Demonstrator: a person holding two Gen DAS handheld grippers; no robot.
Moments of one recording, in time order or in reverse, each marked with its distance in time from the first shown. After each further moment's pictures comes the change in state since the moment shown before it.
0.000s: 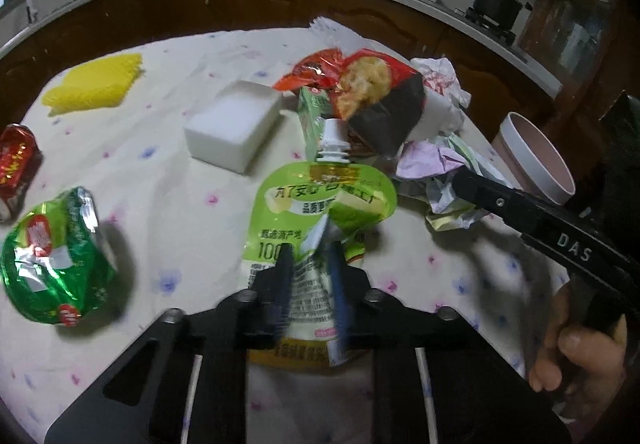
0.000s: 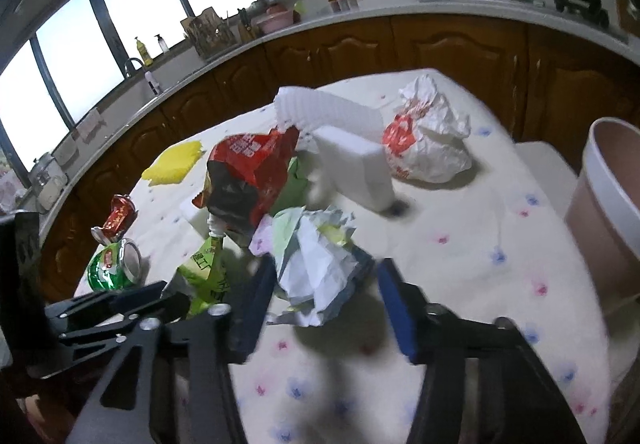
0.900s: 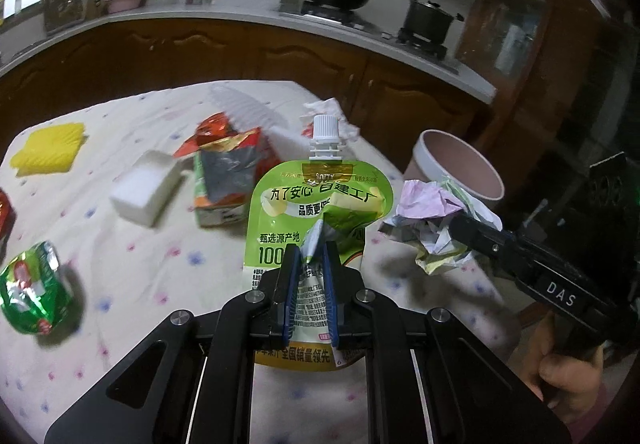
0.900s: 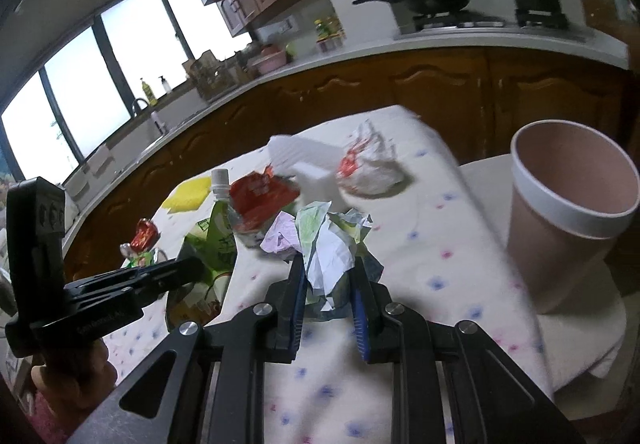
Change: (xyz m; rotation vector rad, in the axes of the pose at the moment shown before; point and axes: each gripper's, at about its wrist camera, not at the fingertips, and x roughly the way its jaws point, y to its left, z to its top) left arm -0.048 -0.073 0.016 0.108 -0.117 -0.161; right arm -0.104 -0.031 -0.027 0.053 -0.153 -0.008
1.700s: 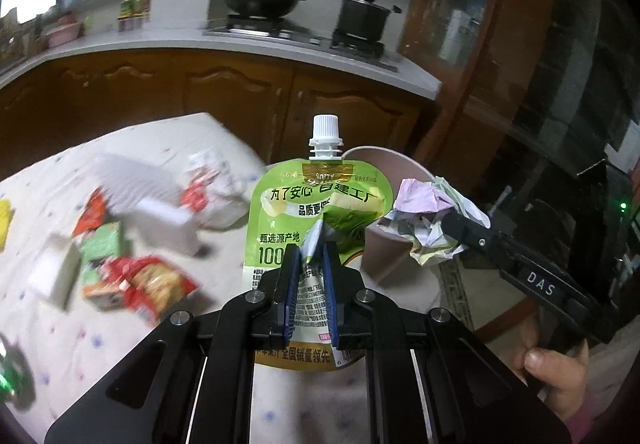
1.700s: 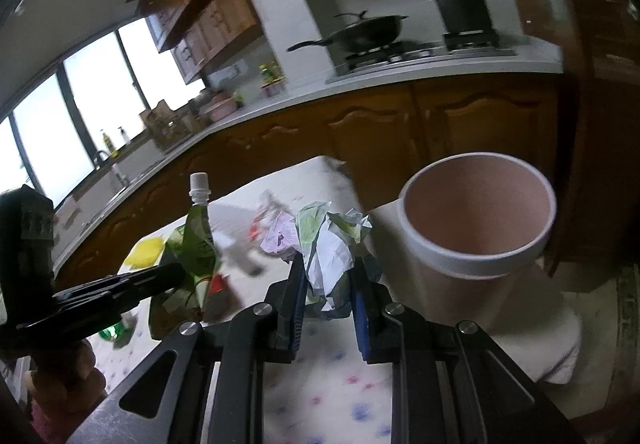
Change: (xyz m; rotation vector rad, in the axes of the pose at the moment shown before) left arm 0.037 -0.096 0.055 0.133 -0.019 -0.139; right arm -0.056 -0.082 0.029 0.102 -0.137 -0.149
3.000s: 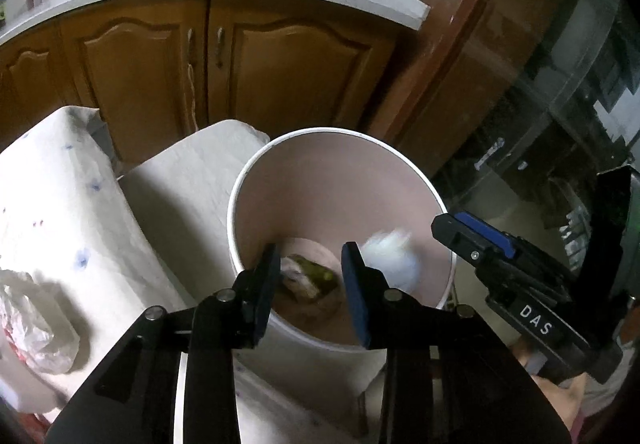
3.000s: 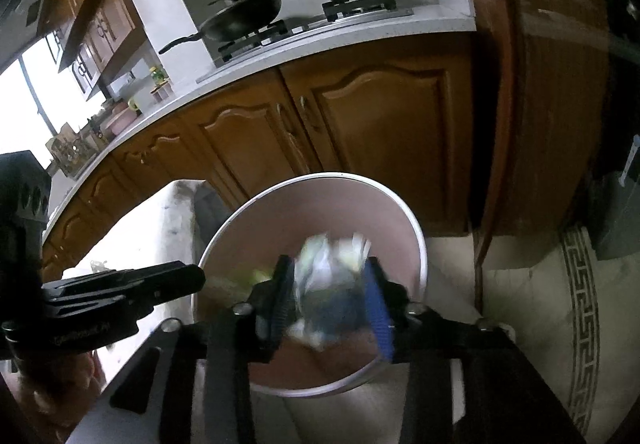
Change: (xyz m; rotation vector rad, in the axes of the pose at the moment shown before) left arm 0.209 -0.082 0.090 0.078 0.295 -0.111; right arm 0.063 -0.142 0.058 0.160 0.099 -0.264
